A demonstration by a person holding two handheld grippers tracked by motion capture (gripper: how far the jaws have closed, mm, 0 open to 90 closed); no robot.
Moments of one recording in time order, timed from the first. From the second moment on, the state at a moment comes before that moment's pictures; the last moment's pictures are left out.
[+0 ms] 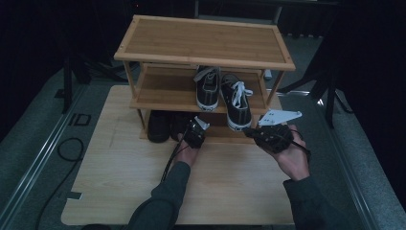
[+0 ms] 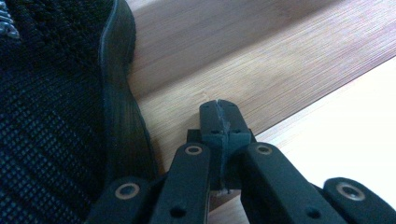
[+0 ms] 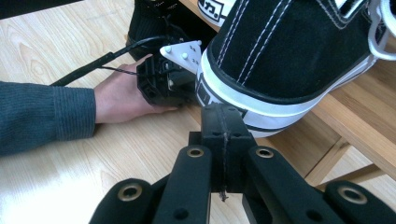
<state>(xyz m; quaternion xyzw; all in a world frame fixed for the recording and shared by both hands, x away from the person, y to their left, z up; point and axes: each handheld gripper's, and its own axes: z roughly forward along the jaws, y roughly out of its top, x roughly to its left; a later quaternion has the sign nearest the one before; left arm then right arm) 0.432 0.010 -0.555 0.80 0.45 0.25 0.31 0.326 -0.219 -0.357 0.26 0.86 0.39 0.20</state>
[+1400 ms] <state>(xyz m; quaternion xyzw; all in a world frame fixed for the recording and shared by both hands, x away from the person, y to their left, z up) 0.433 0.012 -0.553 0.80 0.45 0.25 0.31 0.347 -0.192 -0.361 0.26 0.86 0.40 0.20</state>
